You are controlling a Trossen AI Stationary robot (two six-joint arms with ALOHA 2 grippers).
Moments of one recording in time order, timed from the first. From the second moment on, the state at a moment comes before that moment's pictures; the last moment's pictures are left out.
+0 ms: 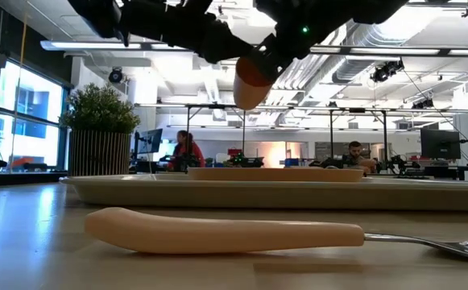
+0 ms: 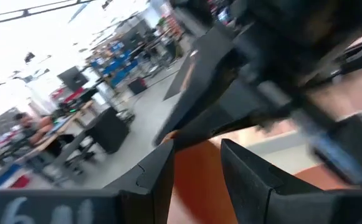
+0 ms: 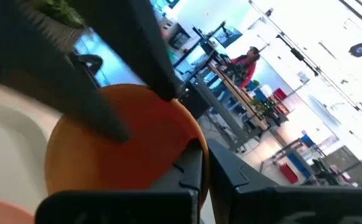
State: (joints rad) left arm 0.07 1.54 0.83 0.65 -0.32 0.58; right arm 0.14 1.64 0.96 0.48 1.17 -0.56
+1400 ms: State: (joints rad) left arm 0.25 1.60 1.29 -0.58 -0.26 0.29; right arm 0.13 1.42 1.08 -0.27 0.95 0.12
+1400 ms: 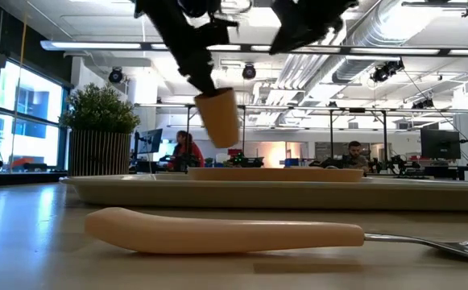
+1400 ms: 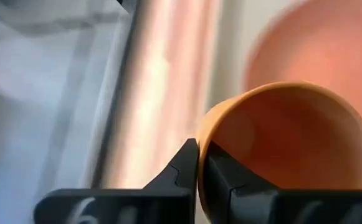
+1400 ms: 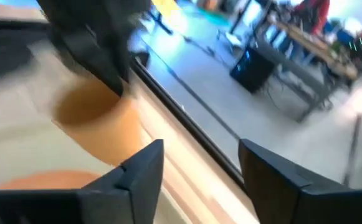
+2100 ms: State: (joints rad) left arm 0.46 1.77 1.31 -0.87 0.02 0.15; right arm 0.12 1.37 0.98 -0.57 0.99 0.40
